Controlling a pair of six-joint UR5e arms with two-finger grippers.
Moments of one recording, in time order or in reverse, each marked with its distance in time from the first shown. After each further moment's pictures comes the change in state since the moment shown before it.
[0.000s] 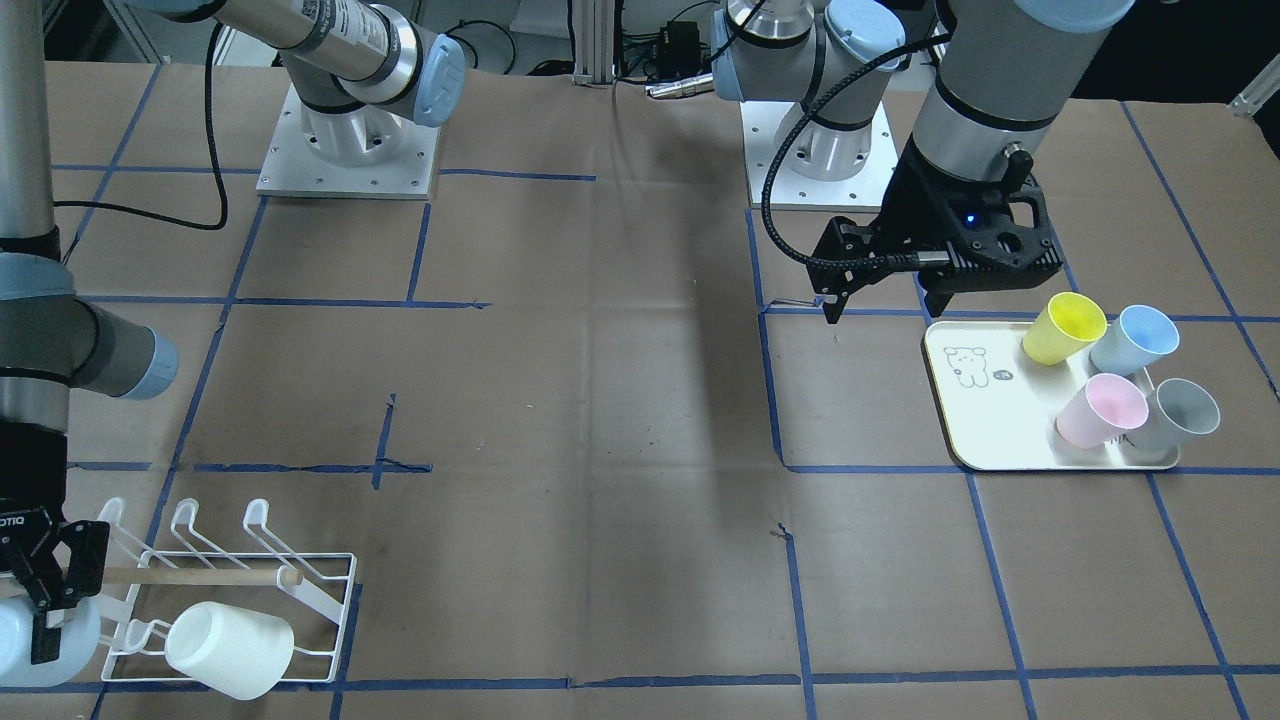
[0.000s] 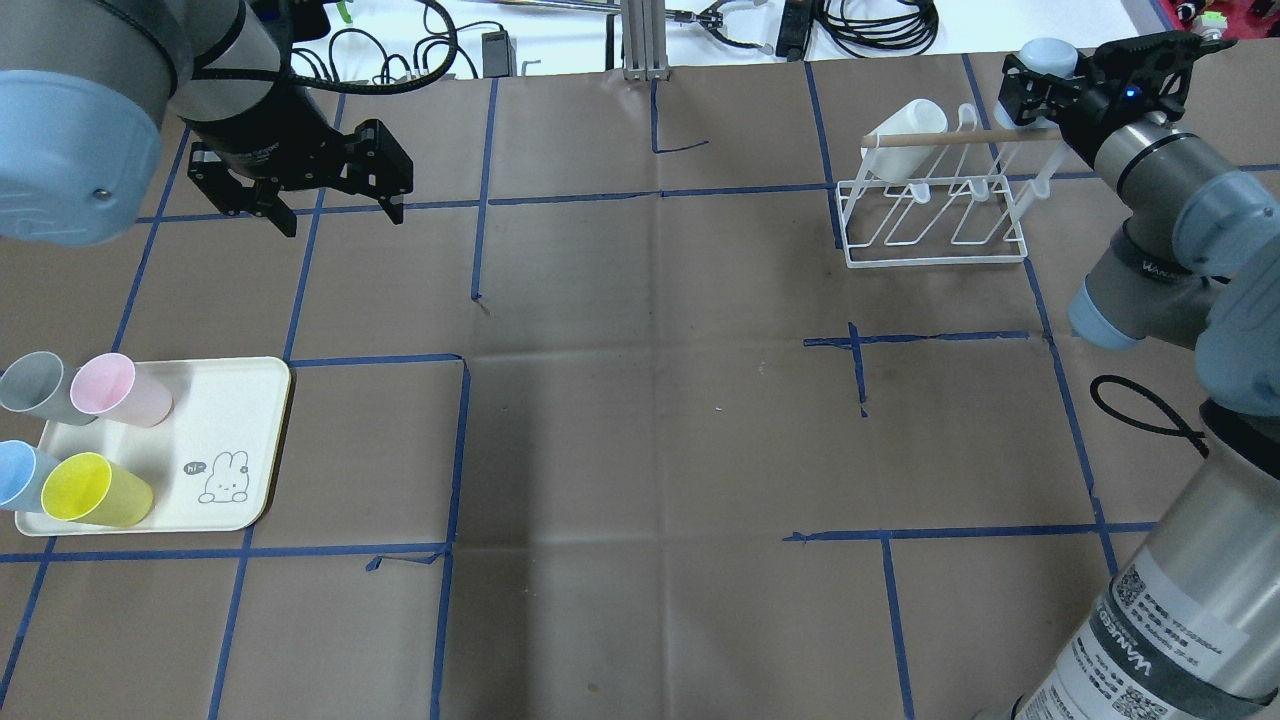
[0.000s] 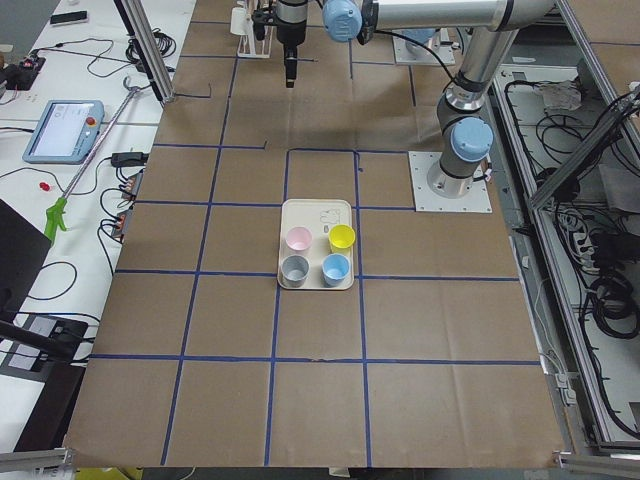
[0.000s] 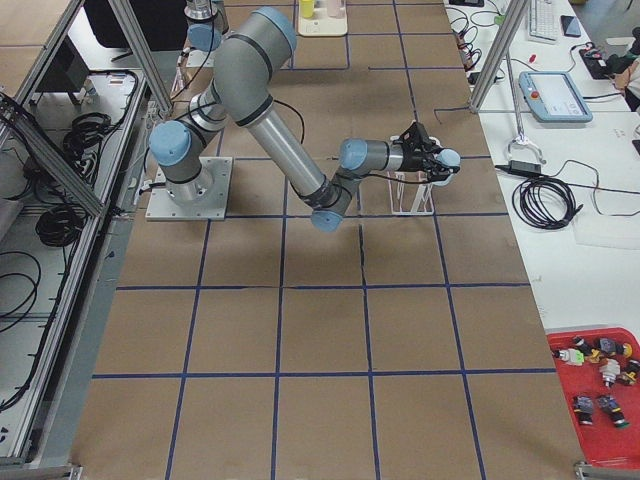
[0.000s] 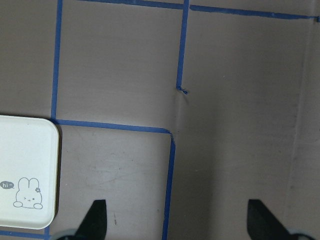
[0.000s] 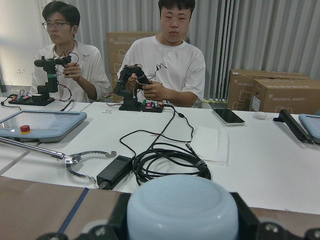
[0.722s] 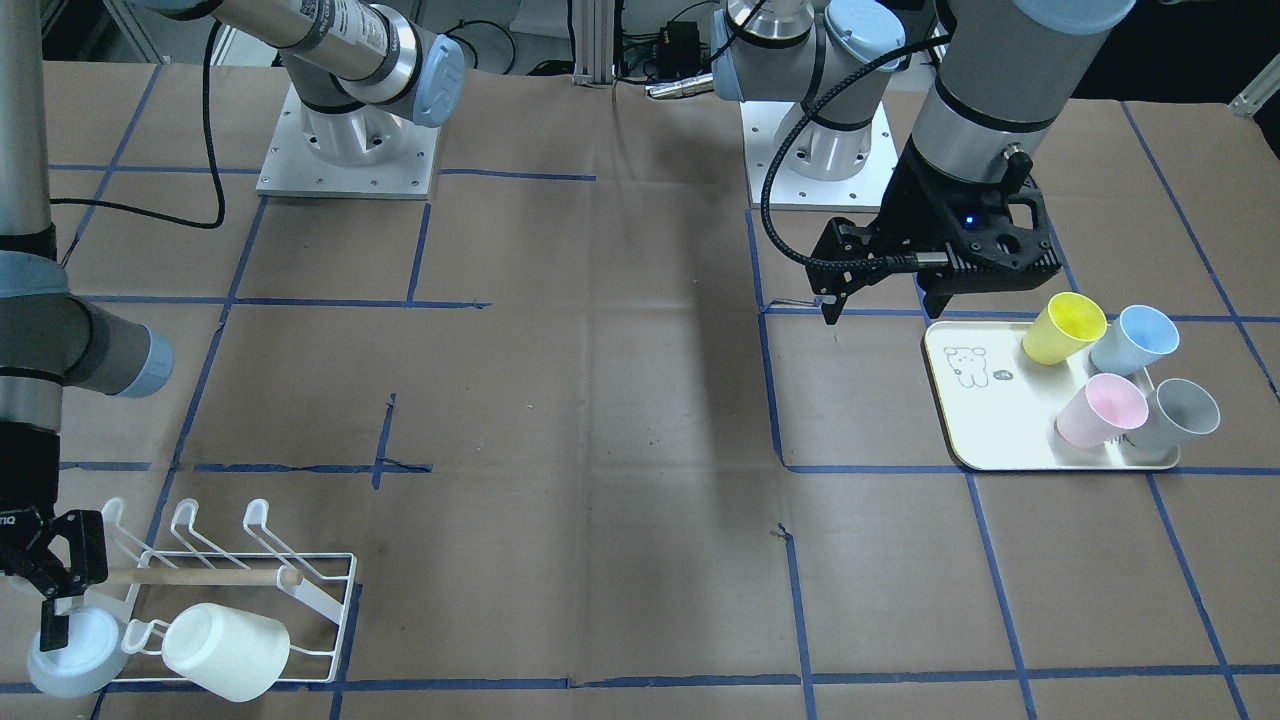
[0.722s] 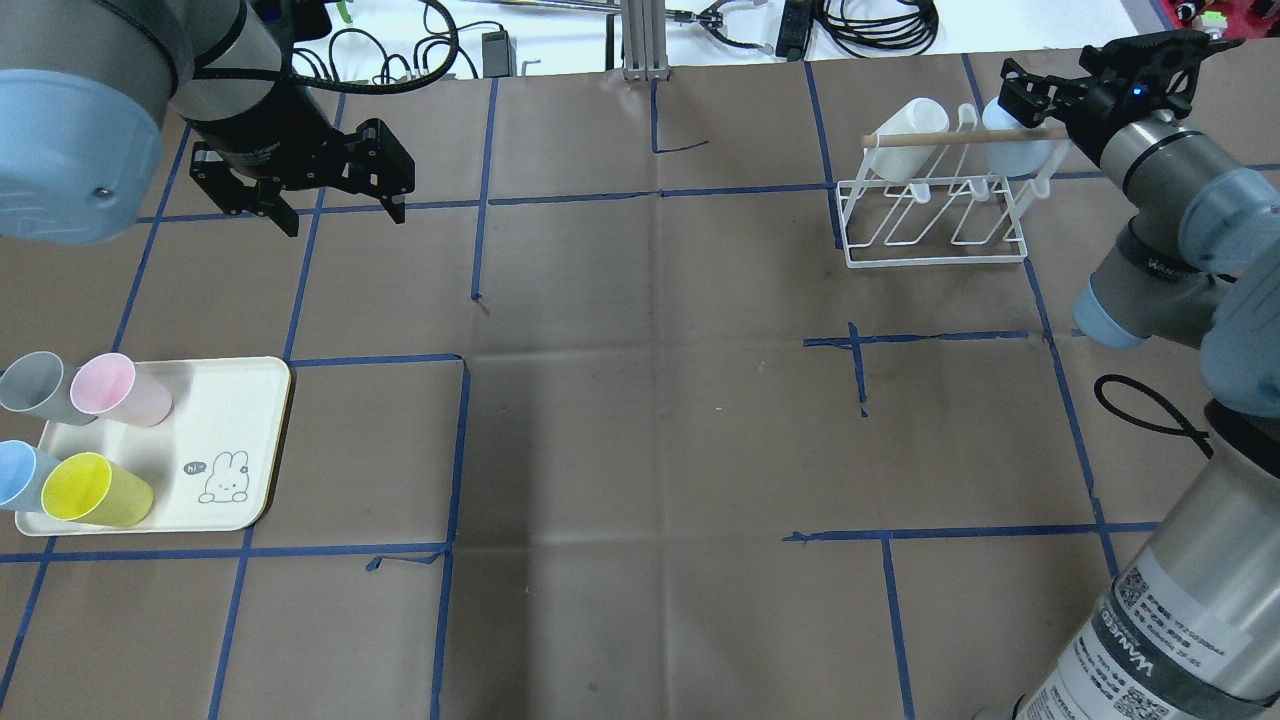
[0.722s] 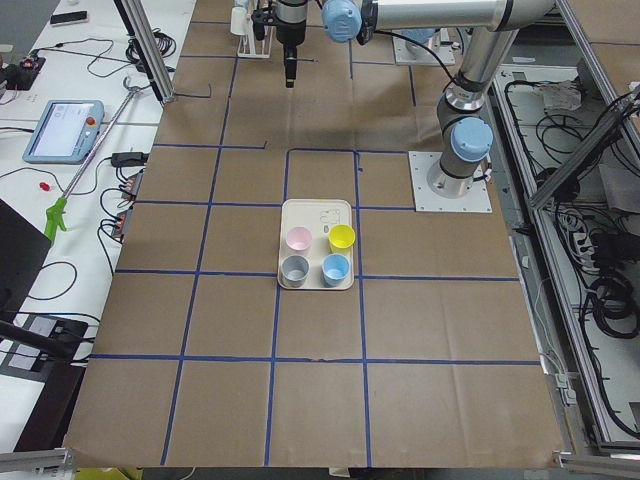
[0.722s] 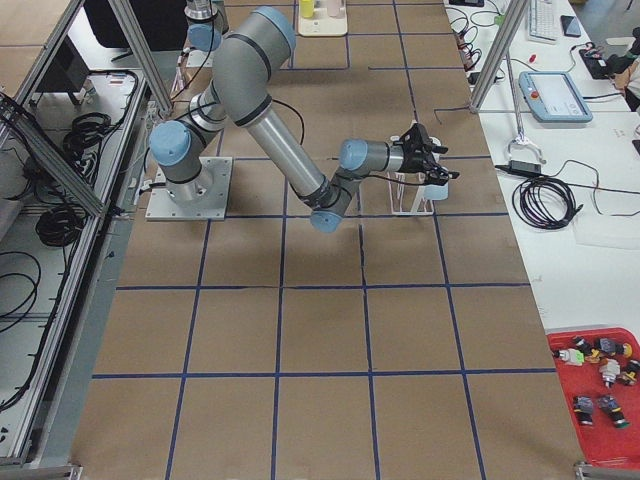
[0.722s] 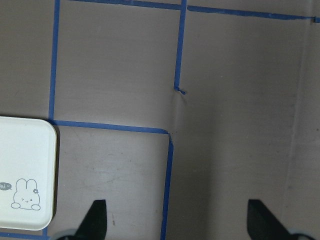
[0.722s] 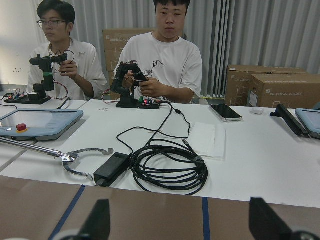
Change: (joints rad) left arm 0.000 -0.002 0.001 0.000 -0.003 0.002; right arm -0.004 -0.010 -0.004 0.021 -0.004 0.007
